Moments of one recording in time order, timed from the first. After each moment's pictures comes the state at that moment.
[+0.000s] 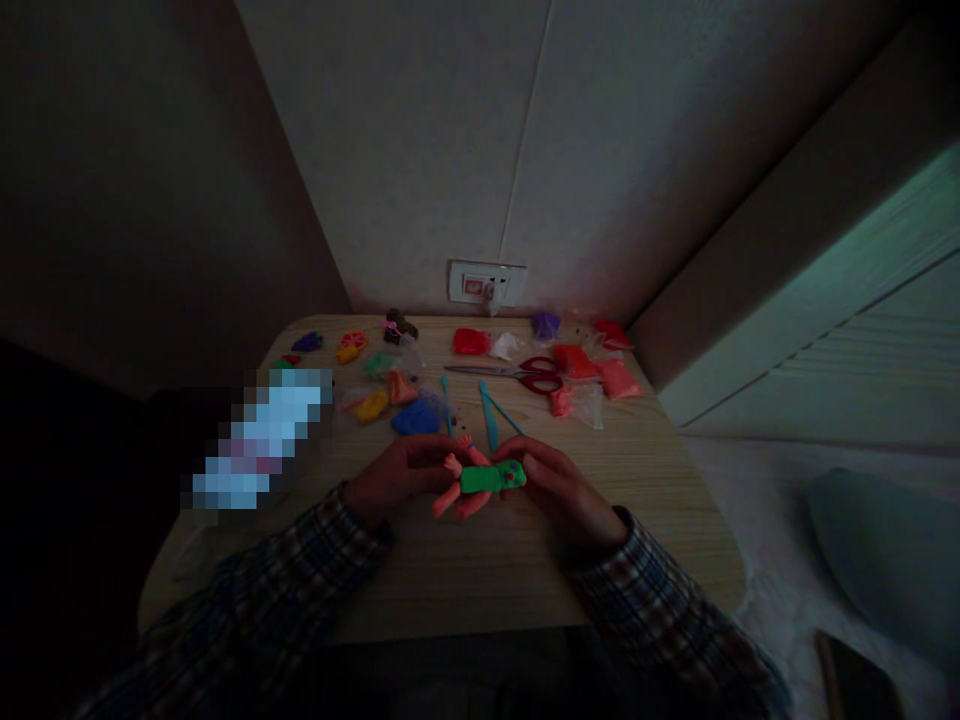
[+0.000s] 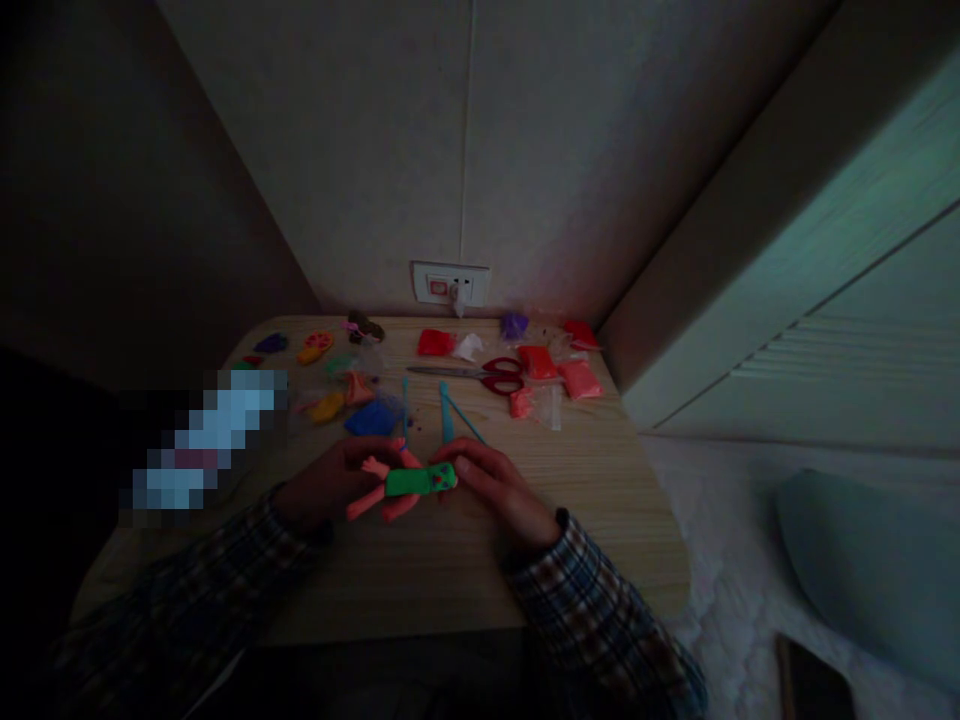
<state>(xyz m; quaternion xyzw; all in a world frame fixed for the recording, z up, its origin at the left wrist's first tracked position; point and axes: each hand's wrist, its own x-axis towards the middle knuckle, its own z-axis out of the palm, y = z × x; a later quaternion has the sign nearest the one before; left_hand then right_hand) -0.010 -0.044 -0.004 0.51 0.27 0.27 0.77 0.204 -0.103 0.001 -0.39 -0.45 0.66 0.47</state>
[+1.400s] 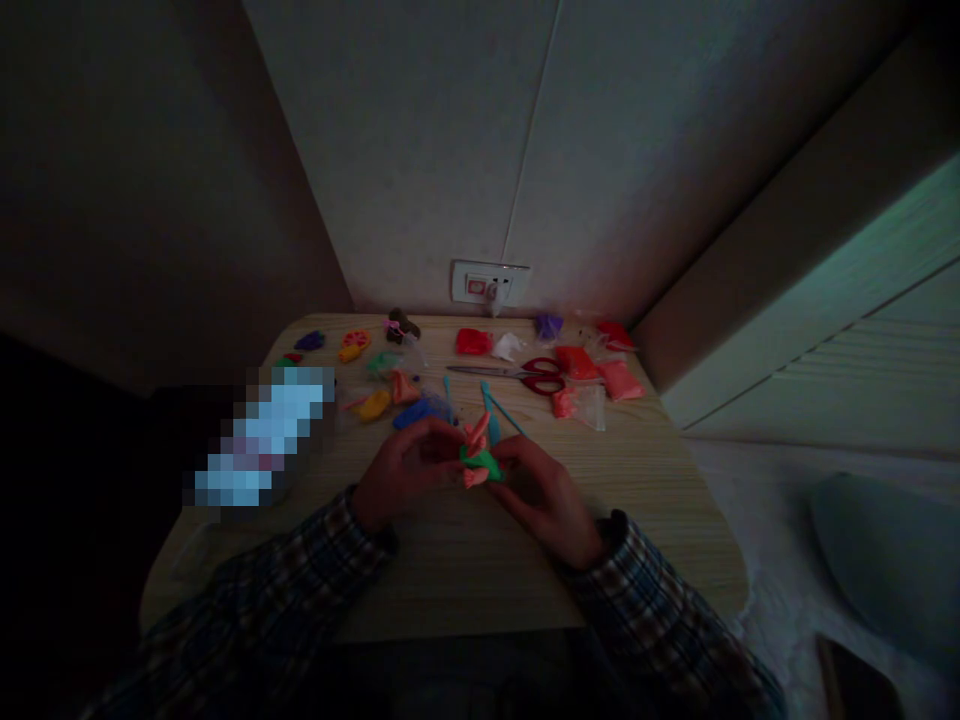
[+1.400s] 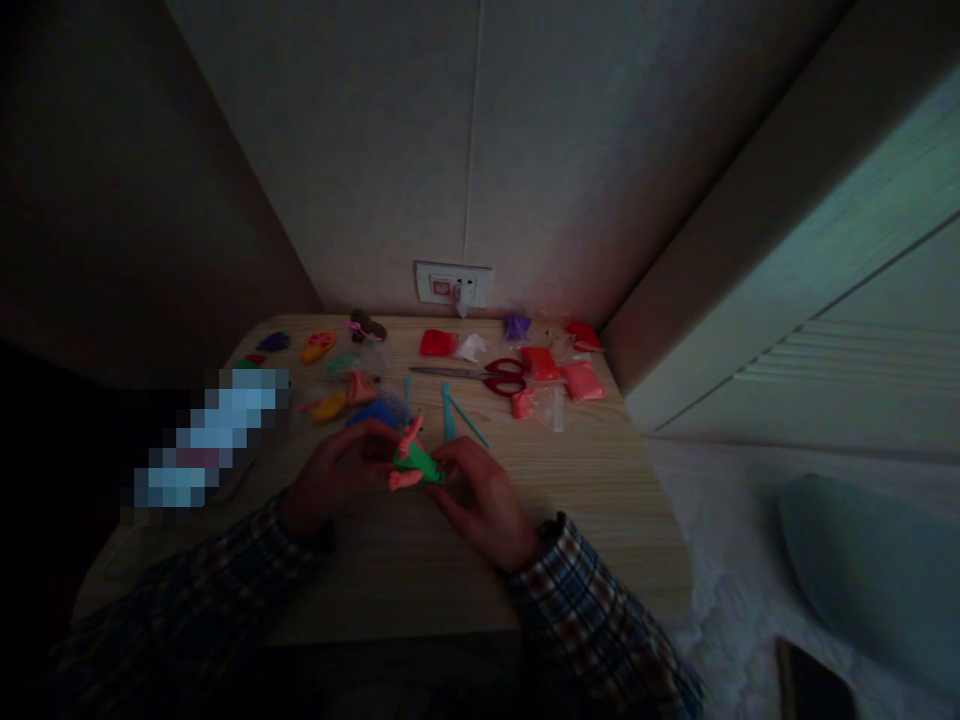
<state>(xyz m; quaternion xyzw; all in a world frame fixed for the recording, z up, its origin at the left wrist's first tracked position) -0.004 -0.047 0.013 0.57 0.34 0.38 0.64 0.192 -0.105 0.002 -0.47 -0.73 0.29 0.41</state>
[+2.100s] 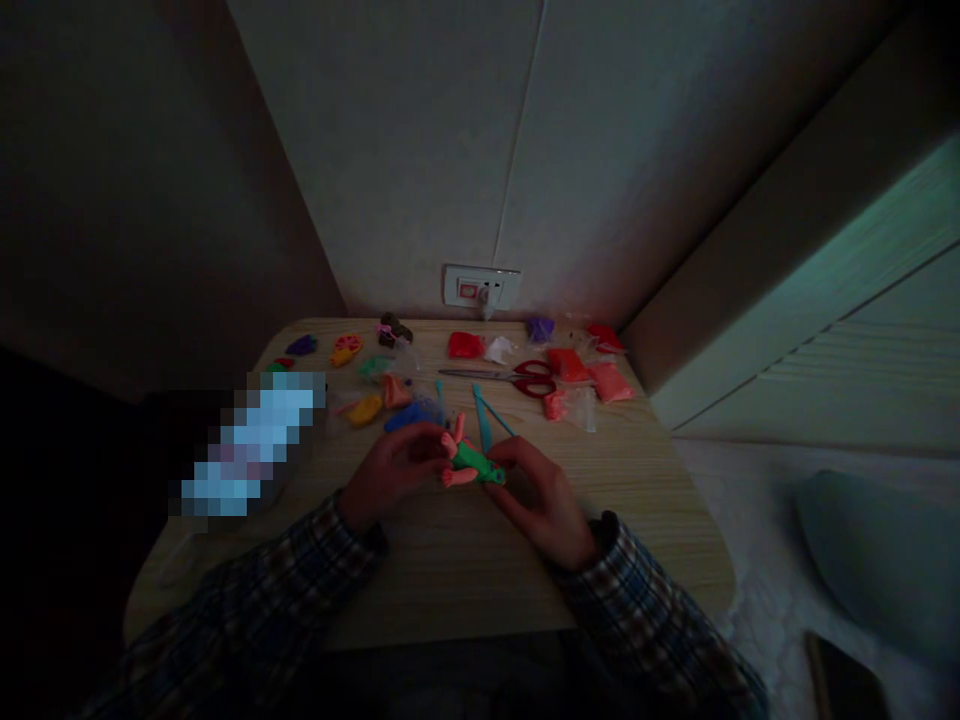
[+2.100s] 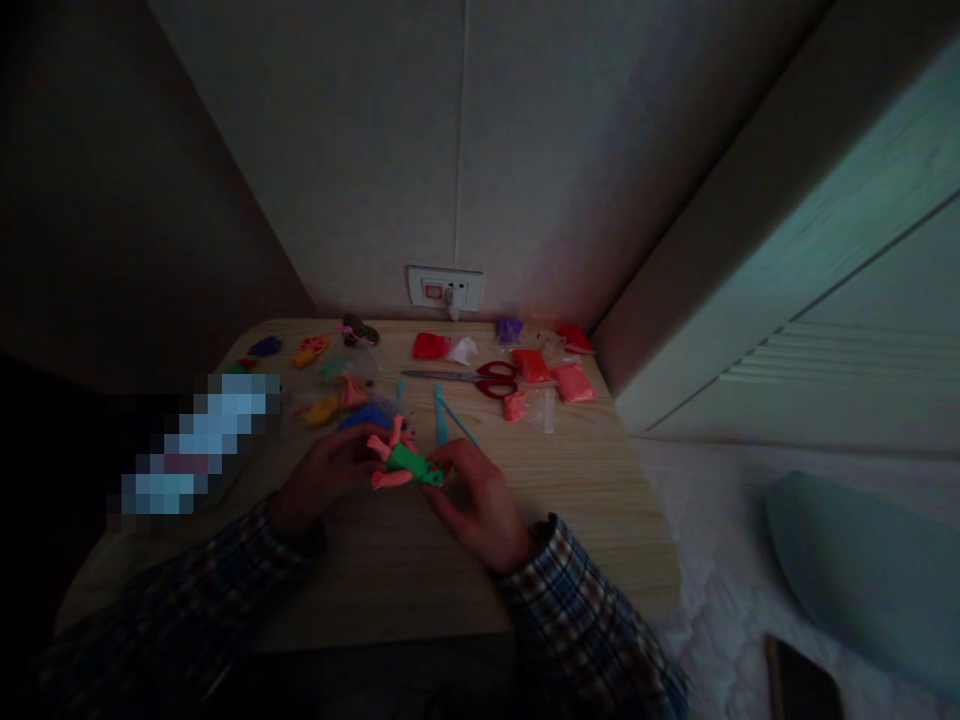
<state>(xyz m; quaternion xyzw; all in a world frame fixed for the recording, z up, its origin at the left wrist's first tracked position) -0.008 -0.038 0.002 0.55 0.36 0.37 0.65 0.194 -0.106 0.004 -0.47 -0.73 0.25 0.43</state>
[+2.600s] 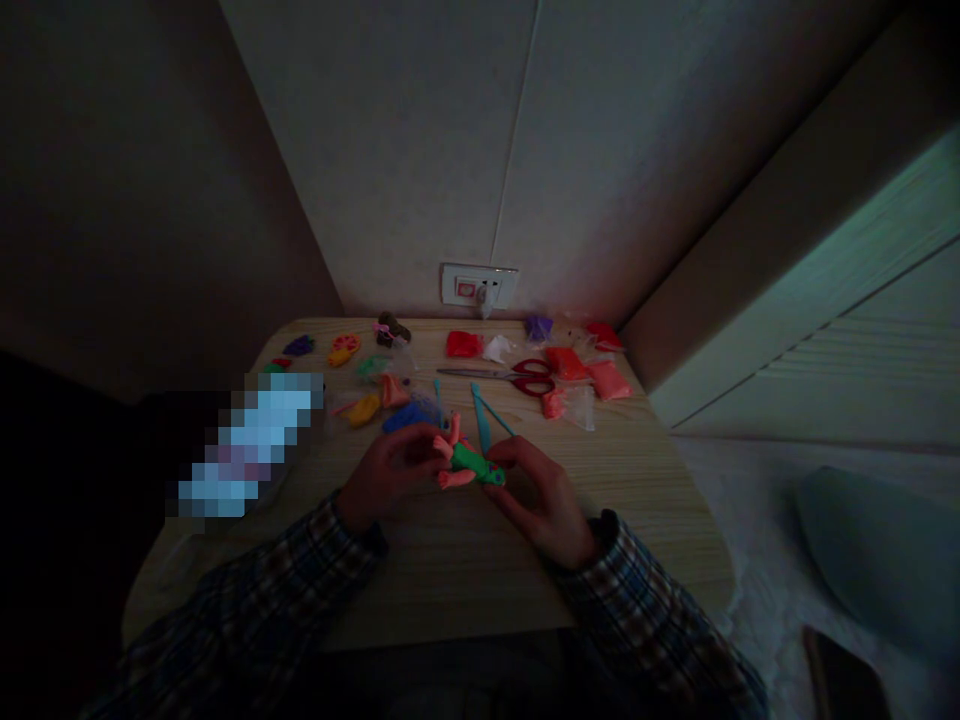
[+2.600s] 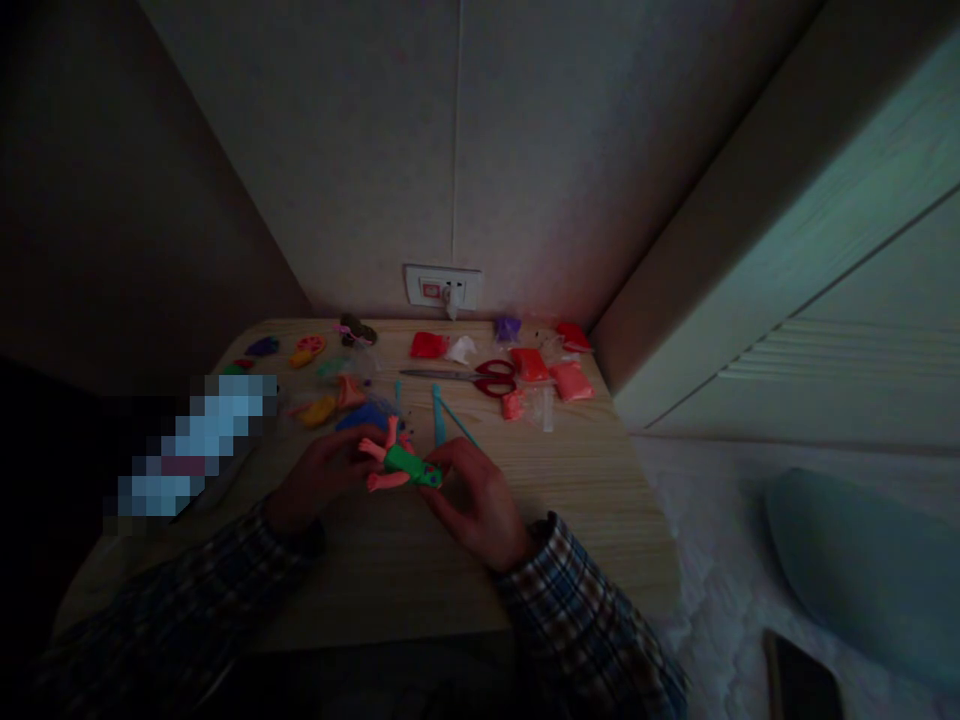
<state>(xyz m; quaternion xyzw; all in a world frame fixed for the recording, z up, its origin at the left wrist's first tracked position) -0.007 -0.040 0.015 0.58 0.40 0.36 0.62 0.194 -0.107 0.006 -0.47 -0.73 0.25 0.44</state>
